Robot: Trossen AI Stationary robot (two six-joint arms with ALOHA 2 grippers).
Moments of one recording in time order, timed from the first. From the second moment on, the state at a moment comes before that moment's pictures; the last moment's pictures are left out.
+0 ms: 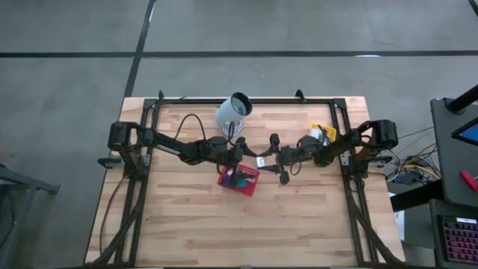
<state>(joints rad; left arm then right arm) 0.07 1.81 0.83 0.71 0.24 0.05 -0.11 1.67 0.39 1.34 -0.32 -0.04</state>
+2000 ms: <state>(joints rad) 0.06 1.45 0.47 0.83 0.26 0.13 0.20 1.37 0.34 0.57 1.29 0.33</state>
